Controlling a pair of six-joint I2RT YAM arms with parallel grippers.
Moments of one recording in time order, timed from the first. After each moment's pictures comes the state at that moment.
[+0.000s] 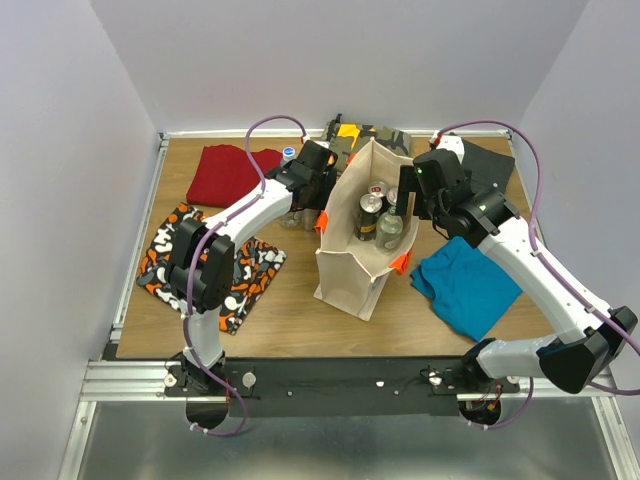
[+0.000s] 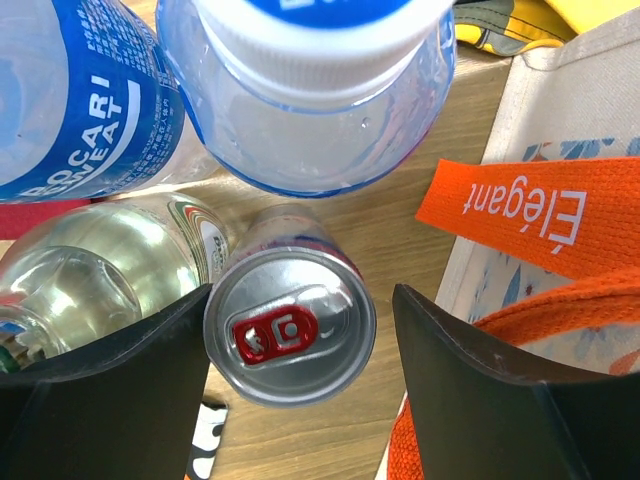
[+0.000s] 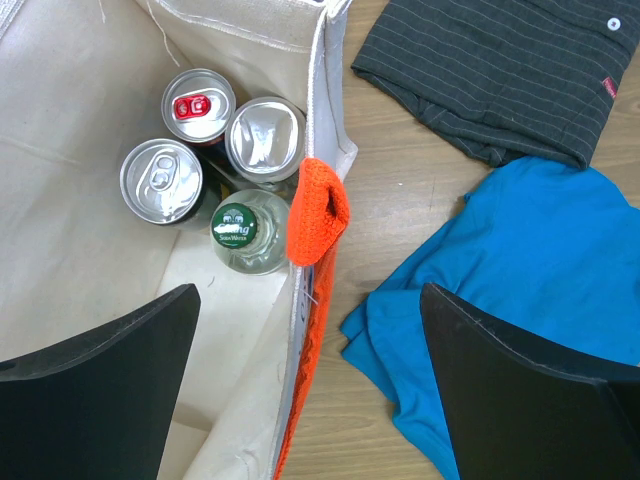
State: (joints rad) left arm -0.56 1.90 1.58 -0.55 -0.17 -0.35; right arm 0.59 1.31 1.40 -0.84 0.51 0.44
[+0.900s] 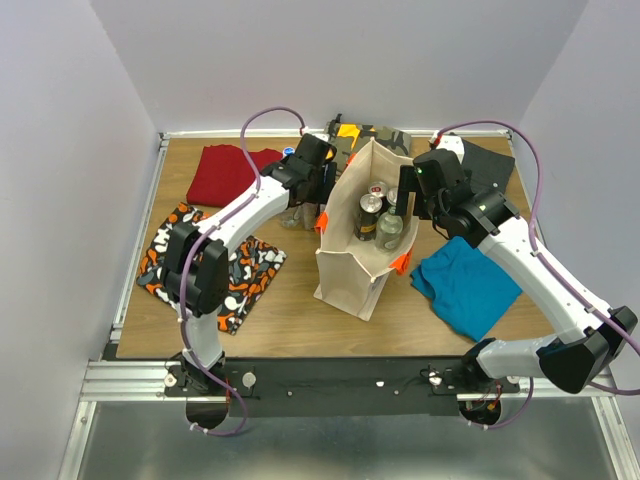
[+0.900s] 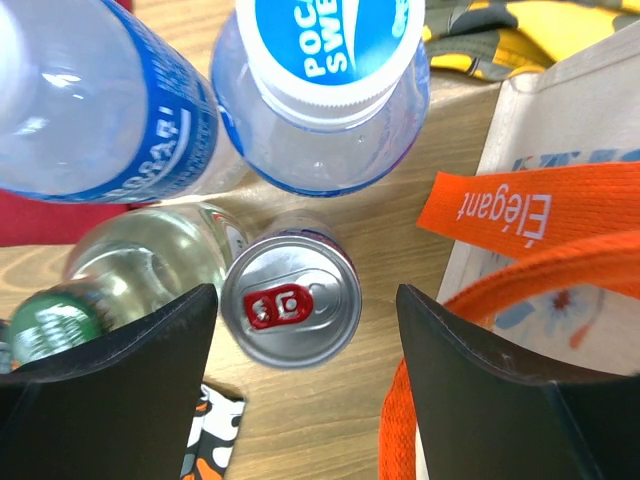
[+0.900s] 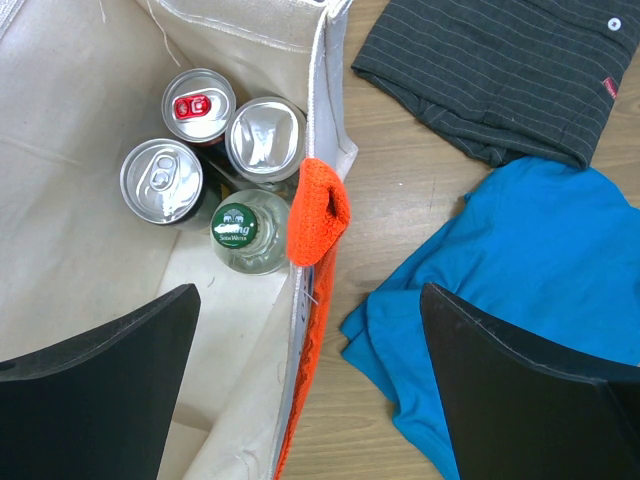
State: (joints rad) left arm -0.56 1.87 1.61 -0.58 -0.20 -0.32; right arm 0.59 1.31 1.40 -0.84 0.51 0.44
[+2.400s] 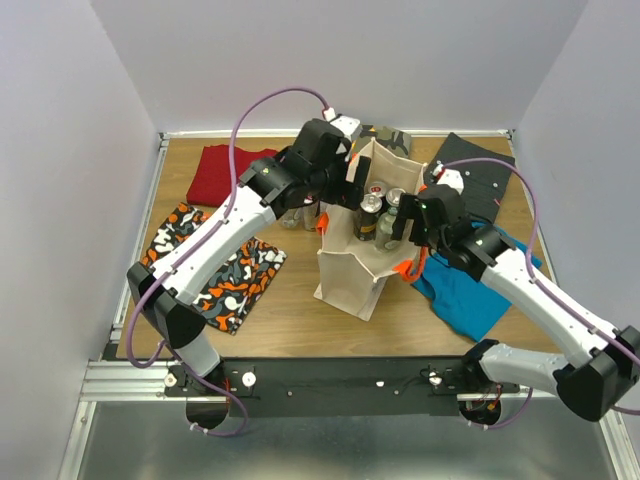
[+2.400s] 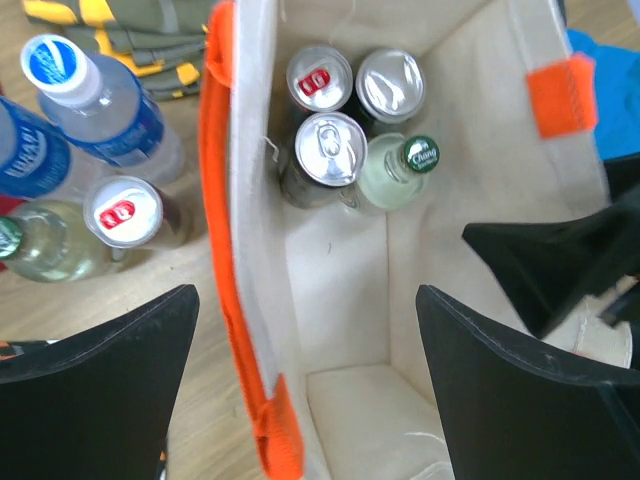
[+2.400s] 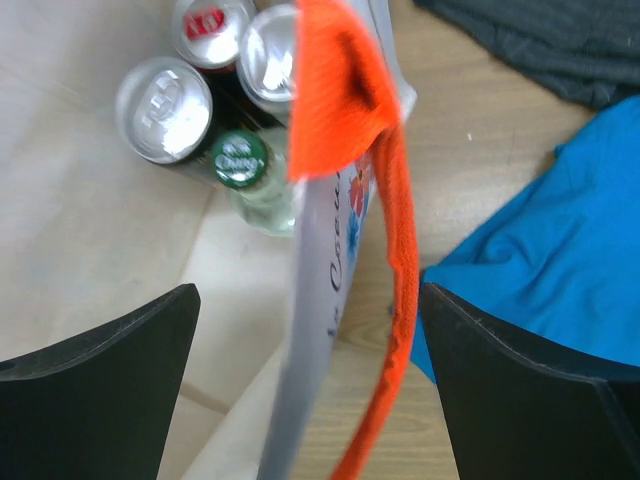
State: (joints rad) left arm -0.74 1.64 1.85 -0.84 -0.05 -0.28; right arm 0.59 1.16 1.04 -0.60 0.40 0.53
